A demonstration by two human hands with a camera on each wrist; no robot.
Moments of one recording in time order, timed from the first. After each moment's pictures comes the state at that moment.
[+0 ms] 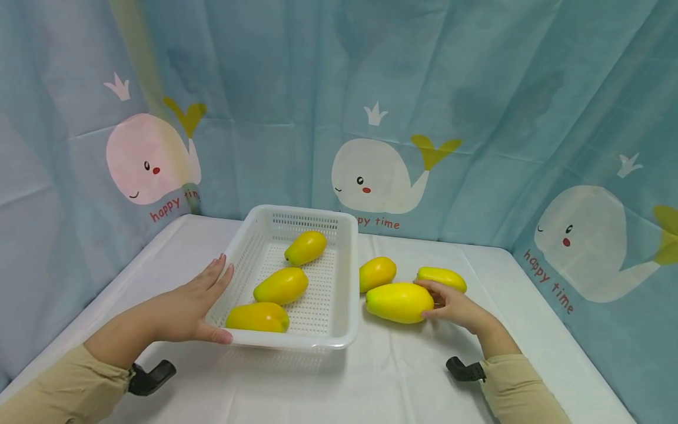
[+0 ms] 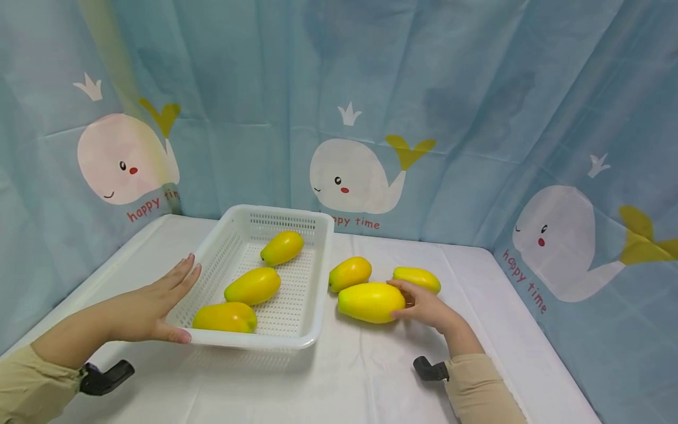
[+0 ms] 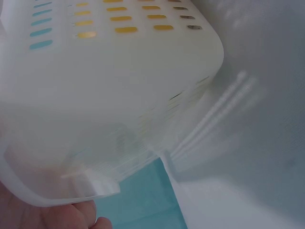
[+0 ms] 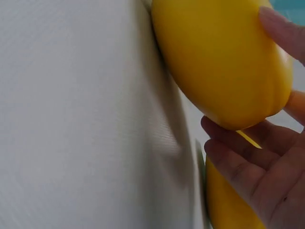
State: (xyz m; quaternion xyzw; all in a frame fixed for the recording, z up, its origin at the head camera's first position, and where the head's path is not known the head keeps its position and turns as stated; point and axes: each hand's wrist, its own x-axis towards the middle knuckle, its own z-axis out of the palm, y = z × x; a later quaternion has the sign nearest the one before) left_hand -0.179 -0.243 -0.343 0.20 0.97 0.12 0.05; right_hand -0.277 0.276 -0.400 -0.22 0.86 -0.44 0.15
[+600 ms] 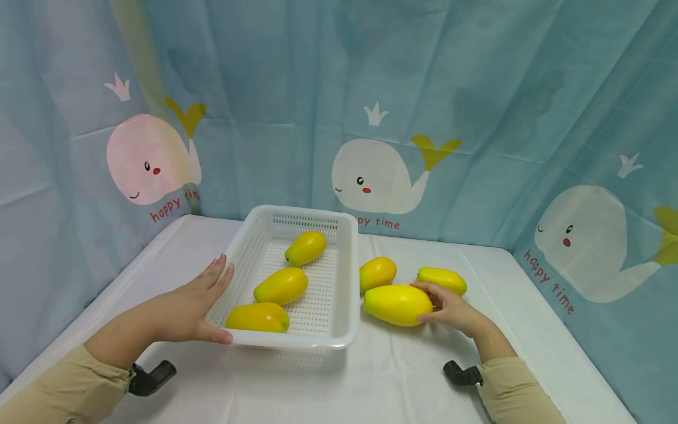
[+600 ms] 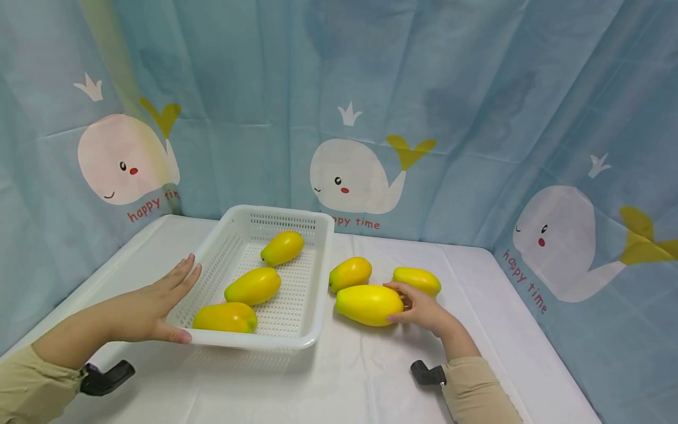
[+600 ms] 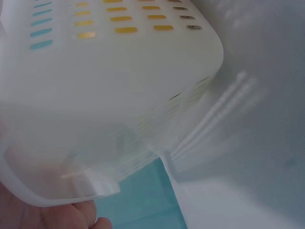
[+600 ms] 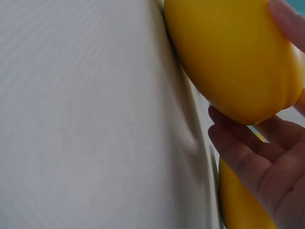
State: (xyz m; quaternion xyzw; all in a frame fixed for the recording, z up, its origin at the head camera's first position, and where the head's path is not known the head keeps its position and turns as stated) left_hand -0.178 -0.242 -0.342 0.20 0.97 0.12 0.06; right_hand -0.272 0.270 -0.406 -0.22 0.86 -0.44 0.14
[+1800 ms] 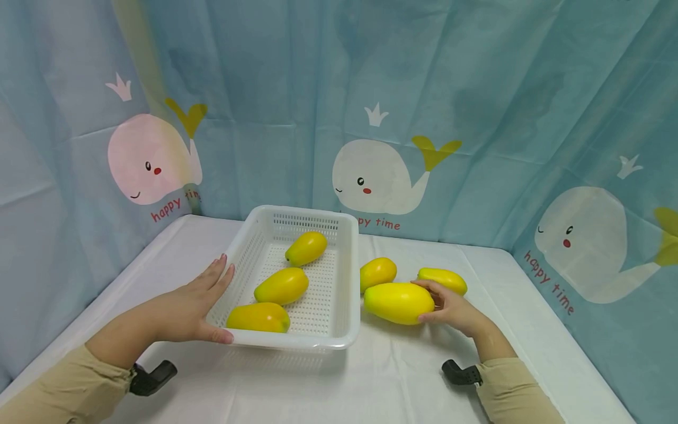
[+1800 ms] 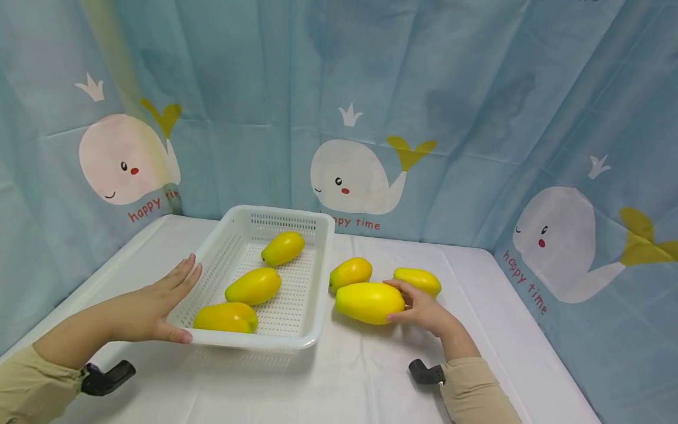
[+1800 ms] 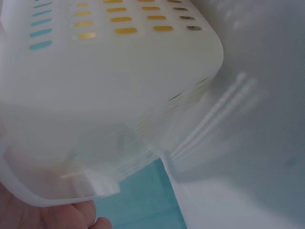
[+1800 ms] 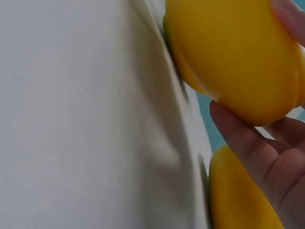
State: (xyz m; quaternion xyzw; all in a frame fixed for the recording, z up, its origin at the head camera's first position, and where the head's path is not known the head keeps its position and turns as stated) left_hand -0.179 -0.244 -0.344 0.19 0.97 0.13 0.06; right_hand -0.270 0.268 -0.402 -0.23 0.84 -0.48 0.13
